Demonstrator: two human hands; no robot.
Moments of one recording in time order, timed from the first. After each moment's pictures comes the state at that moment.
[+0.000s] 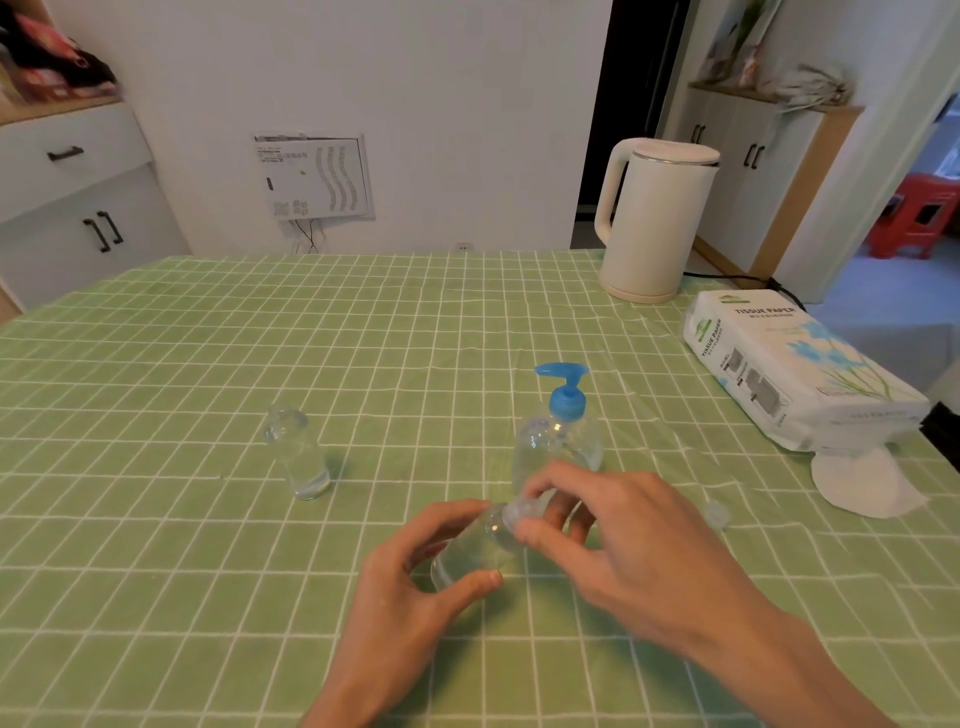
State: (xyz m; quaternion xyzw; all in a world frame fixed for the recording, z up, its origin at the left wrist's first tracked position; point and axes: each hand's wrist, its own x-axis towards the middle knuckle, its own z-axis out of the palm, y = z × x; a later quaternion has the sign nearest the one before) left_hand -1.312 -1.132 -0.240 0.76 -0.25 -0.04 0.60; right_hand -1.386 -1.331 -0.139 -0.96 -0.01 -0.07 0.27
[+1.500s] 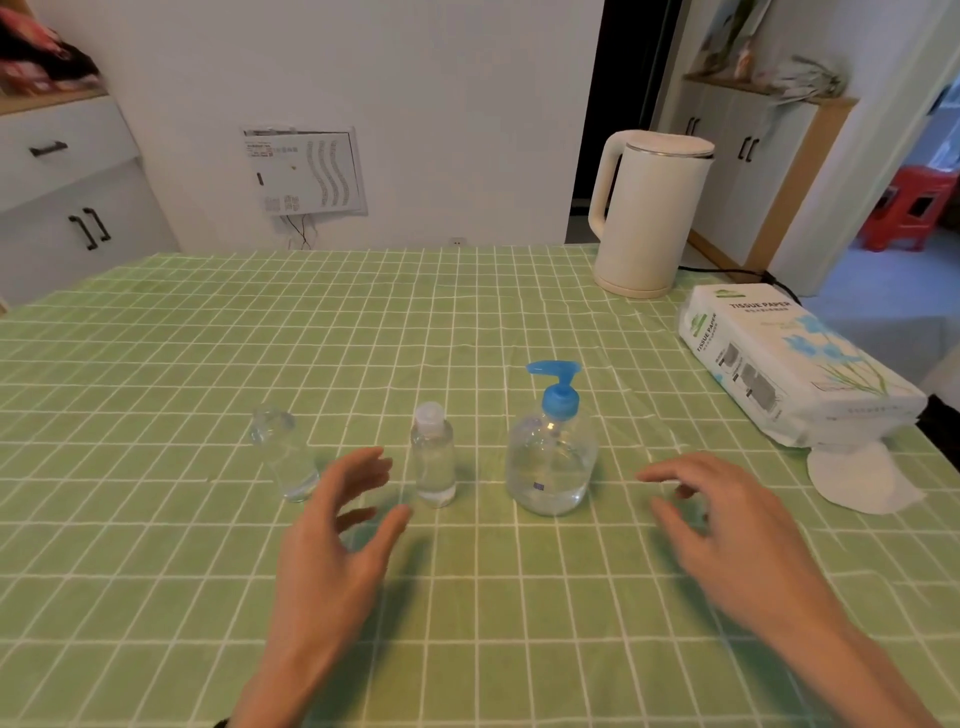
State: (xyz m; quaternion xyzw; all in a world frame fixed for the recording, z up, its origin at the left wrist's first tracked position) left_hand -1.282 -1.110 -0.230 0.81 -0.15 0.07 0.56; right_hand -1.398 -1.410 -0.189 -0.95 0.17 -0.13 0.24
